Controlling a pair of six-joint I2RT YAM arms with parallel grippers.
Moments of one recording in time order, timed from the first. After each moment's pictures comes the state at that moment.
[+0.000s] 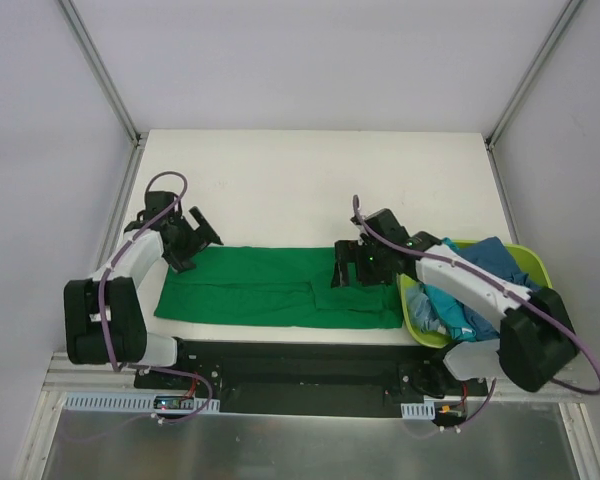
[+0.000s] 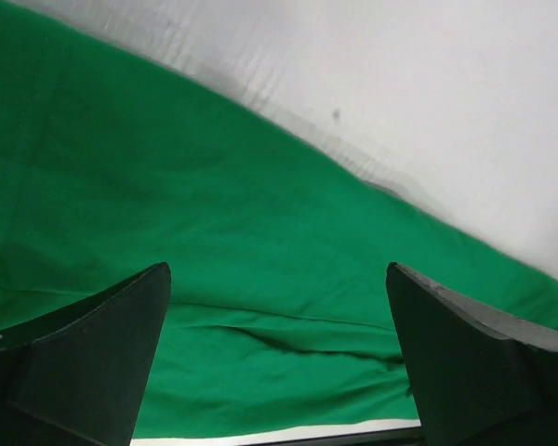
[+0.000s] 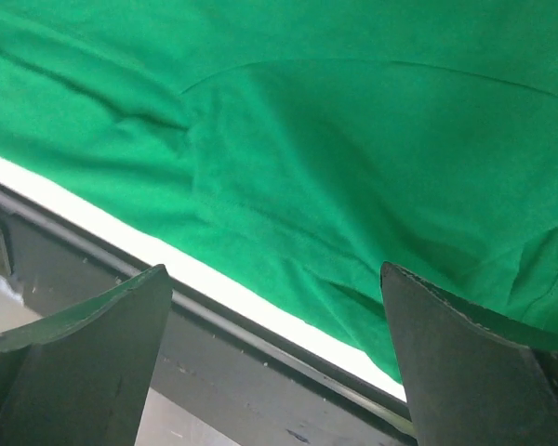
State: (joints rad) left arm 0.08 1.35 0.82 -0.52 0.23 -0.66; right arm 0.63 1.28 0.86 -0.59 -0.24 0.45
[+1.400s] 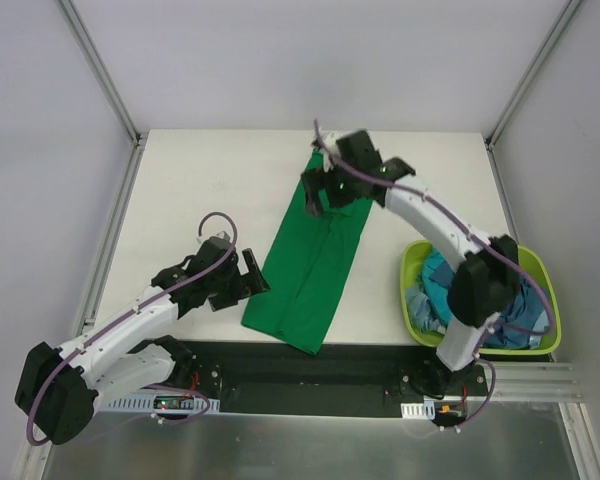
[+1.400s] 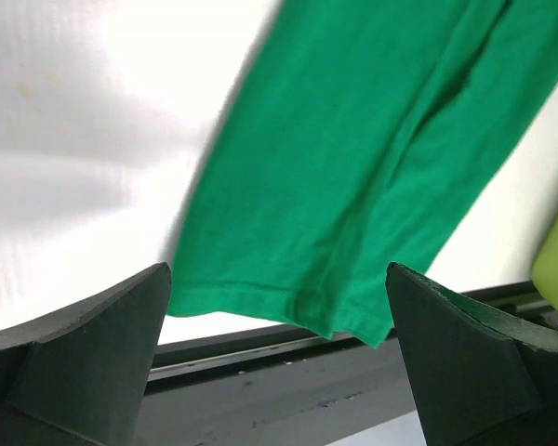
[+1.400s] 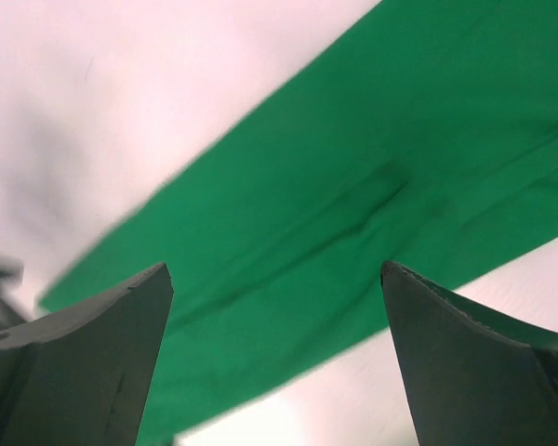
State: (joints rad) left arm -0.63 0.93 0.57 -0.56 0.04 -0.97; right arm 0.52 1.90 1.81 -0.70 -0.22 0.10
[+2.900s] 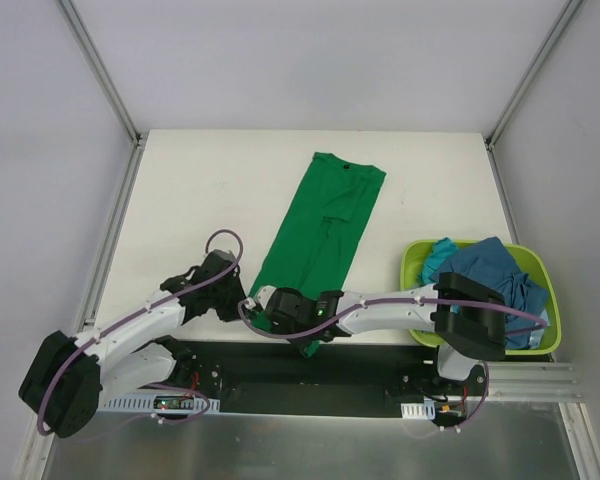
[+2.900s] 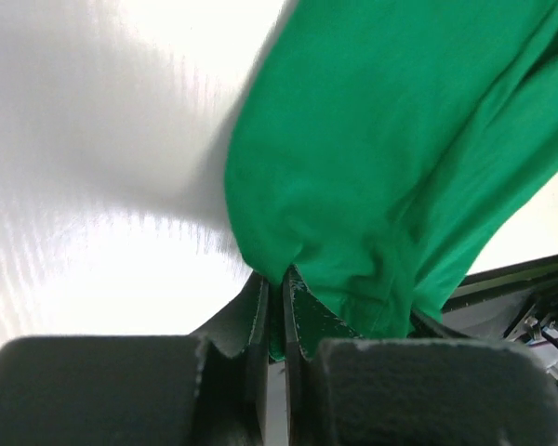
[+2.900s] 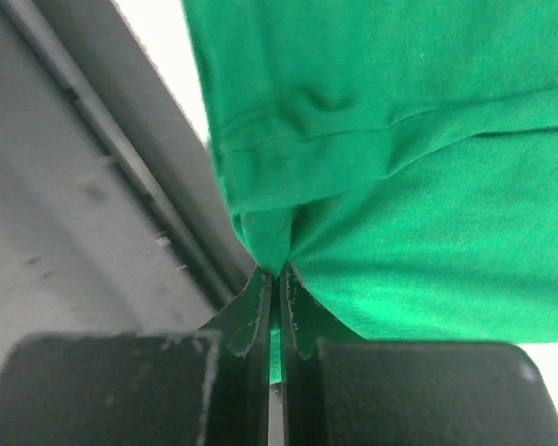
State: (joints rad) left arm -0.59 1.03 0.43 -0.49 0.17 -0.95; right arm 1.37 1.71 1.02 -0.46 0.15 0.27
